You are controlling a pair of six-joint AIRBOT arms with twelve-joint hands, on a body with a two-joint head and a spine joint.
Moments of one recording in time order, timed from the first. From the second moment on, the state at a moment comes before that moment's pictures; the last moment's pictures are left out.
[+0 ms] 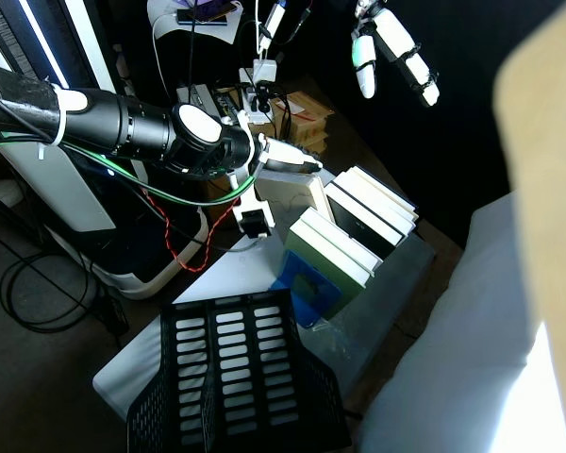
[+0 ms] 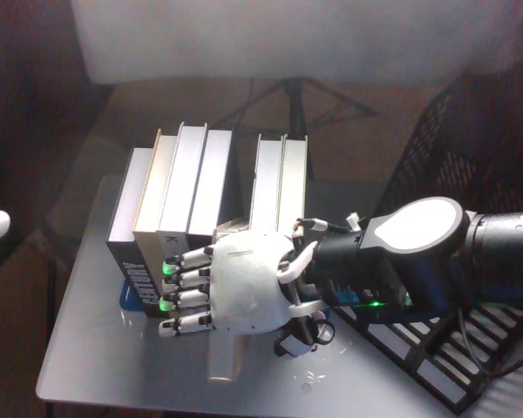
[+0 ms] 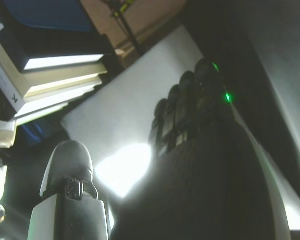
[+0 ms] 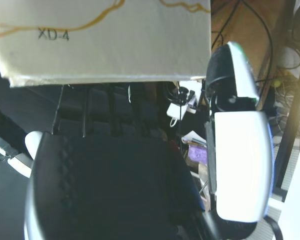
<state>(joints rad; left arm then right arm) 1.20 -0.94 1.26 -0.51 -1.03 0.52 -0.27 -1.61 1.37 -1.60 0.15 -0.15</state>
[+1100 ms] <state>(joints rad) 1.21 -0.93 1.25 -0.51 -1.05 0.51 -0.32 -1.68 1.45 -1.79 0.15 0.01</state>
